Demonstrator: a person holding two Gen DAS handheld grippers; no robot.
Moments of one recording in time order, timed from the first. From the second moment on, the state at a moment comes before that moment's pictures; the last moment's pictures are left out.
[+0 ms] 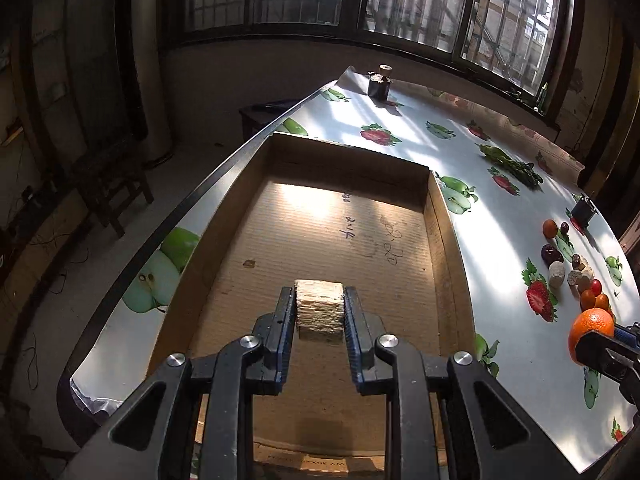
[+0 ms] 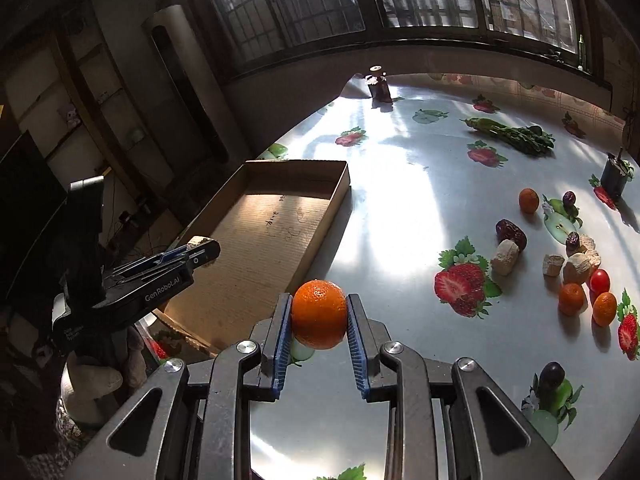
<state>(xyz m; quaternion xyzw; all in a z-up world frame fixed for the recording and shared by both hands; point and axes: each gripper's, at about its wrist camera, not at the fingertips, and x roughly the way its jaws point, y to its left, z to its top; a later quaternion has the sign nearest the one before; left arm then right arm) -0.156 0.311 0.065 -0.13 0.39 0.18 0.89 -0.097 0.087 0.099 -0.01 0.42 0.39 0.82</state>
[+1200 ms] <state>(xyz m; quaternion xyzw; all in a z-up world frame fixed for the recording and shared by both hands) -0.185 0.290 0.099 -0.08 0.36 0.23 0.90 -0.112 0.135 0.068 -0.03 0.42 0.42 0.81</state>
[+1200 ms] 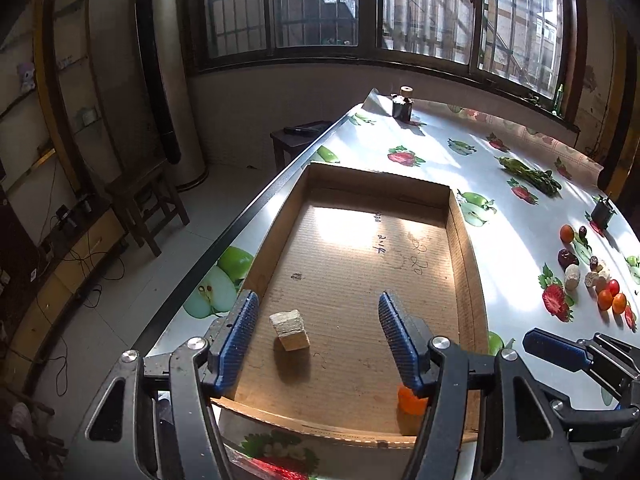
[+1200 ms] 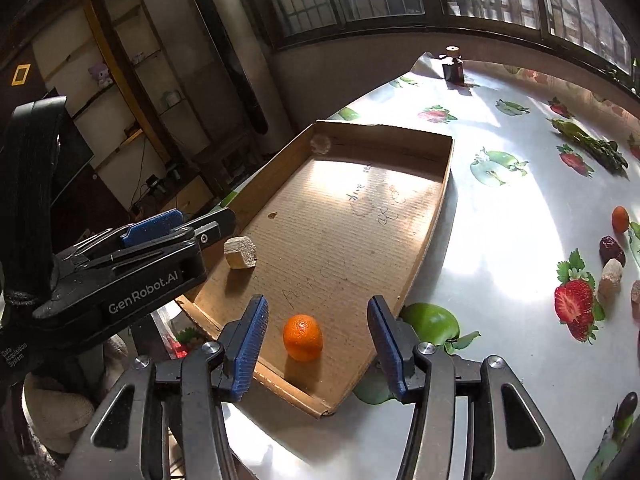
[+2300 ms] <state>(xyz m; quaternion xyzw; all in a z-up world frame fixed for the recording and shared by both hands) -0.109 0.112 0.075 0.00 0.42 0.02 0.91 -0.050 -0.231 0.034 0.13 0.44 0.10 0.88</state>
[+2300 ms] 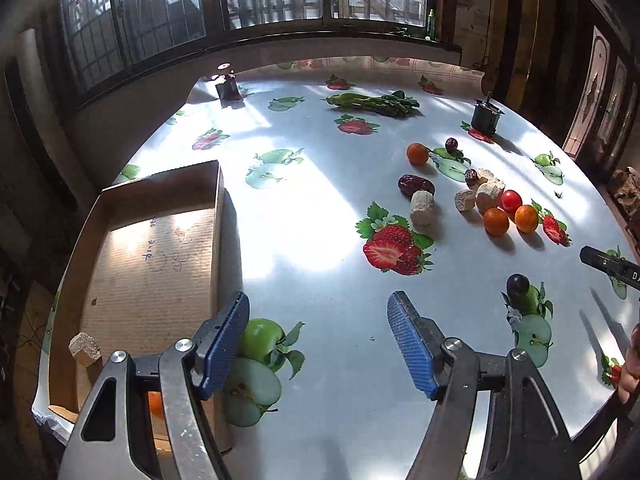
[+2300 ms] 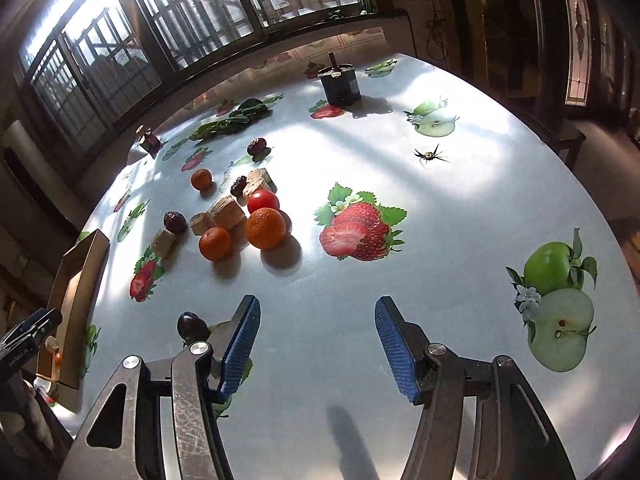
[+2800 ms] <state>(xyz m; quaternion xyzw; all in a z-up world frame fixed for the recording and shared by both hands) -0.066 -0.007 0.046 0.00 0.45 -0.13 0.88 0.030 -0.175 0.026 0.08 0.44 0.13 0.88</state>
